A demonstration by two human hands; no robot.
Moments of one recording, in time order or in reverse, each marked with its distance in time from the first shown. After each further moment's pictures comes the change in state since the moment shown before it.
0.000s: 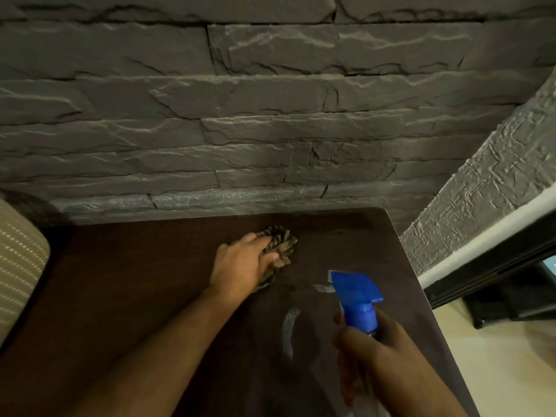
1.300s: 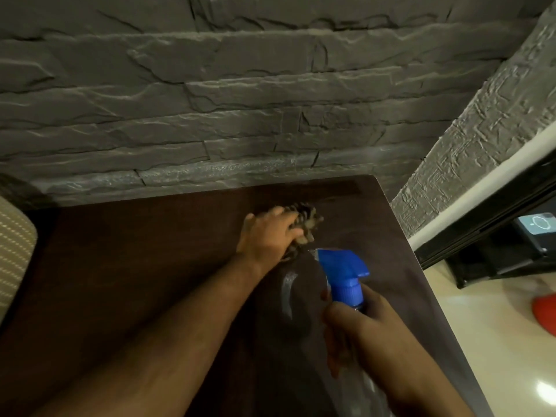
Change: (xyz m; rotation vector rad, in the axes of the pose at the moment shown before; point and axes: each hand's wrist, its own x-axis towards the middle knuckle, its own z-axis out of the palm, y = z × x) left_hand 0.001 0.047 0.000 -0.042 -0.105 0.137; right_hand -0.026 0.012 0.021 0.073 -0.013 -0.044
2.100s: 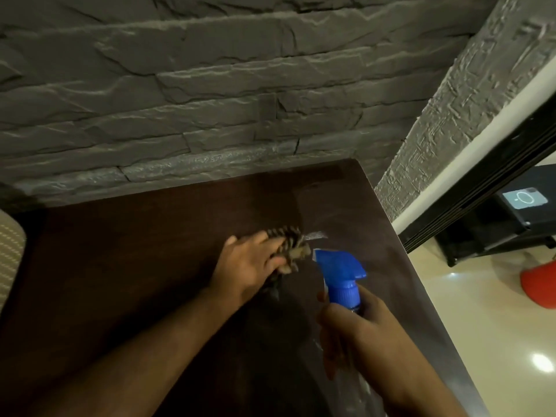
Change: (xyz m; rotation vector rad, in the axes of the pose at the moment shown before) left_hand -0.065 -0.001 0.010 0.069 -0.043 0.090; right_hand -0.027 0.014 -0.009 0.063 0.025 0.049
